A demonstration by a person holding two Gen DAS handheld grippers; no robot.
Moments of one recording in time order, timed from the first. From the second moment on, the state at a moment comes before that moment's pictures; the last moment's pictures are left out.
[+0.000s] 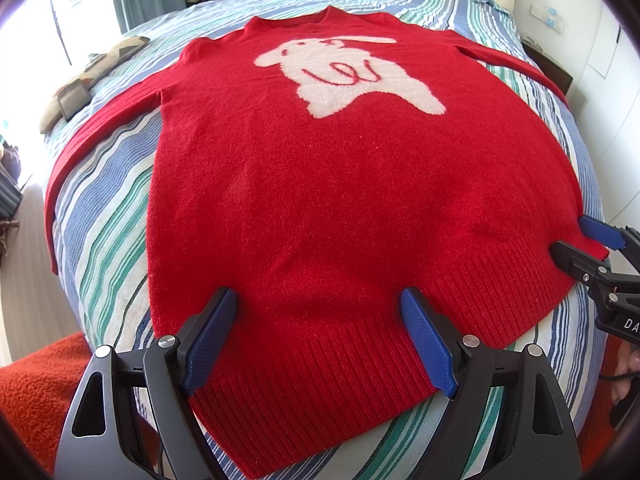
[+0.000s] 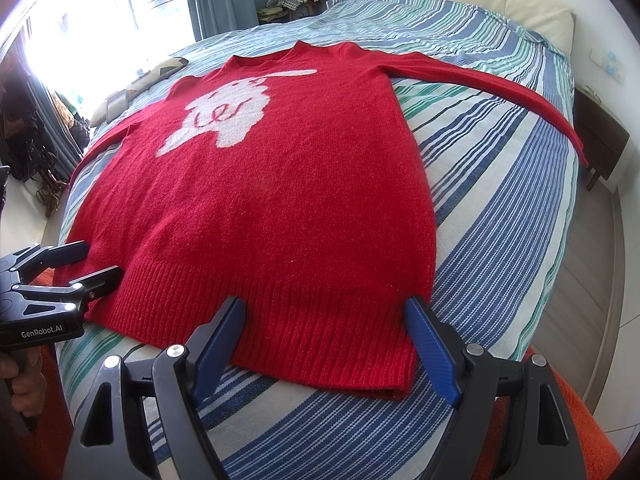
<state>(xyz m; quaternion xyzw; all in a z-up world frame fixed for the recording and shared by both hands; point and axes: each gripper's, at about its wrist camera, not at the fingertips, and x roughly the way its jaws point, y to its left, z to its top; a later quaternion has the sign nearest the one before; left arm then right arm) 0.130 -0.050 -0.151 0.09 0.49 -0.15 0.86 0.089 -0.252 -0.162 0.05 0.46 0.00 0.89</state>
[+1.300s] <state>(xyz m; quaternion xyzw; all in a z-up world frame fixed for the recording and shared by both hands) 0.114 -0.045 -0.135 0.09 0.51 -0.15 0.84 0.084 -0.264 -0.147 0.06 0.50 0.03 0.87</state>
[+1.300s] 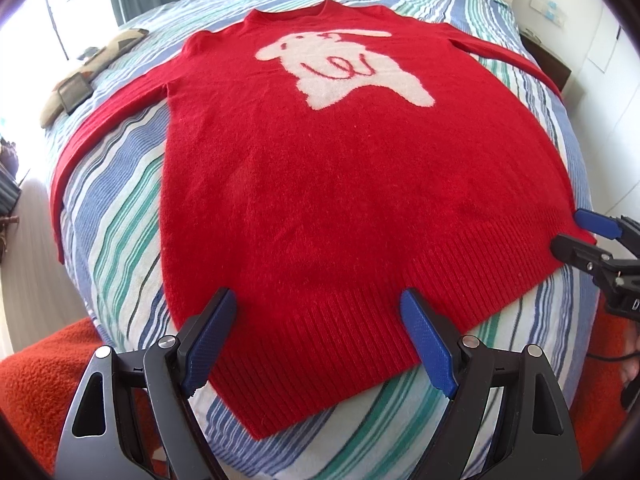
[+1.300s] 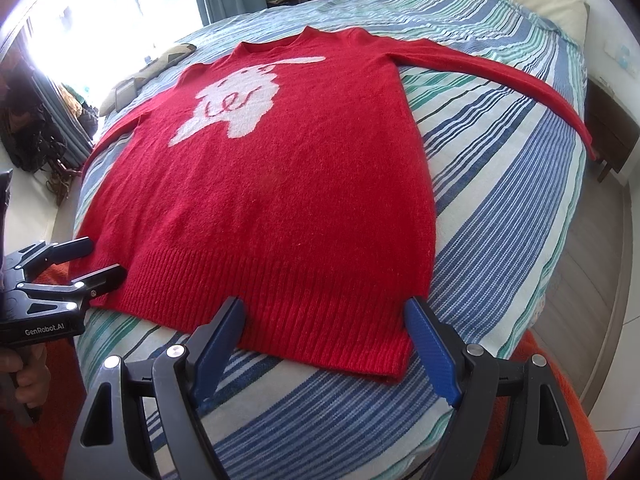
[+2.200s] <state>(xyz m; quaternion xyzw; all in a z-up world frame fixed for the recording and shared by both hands) 0.193 -0.020 -0.135 0.00 0.49 -0.08 0.87 0.212 -0.645 -0.204 0.65 0.22 -0.09 0.72</state>
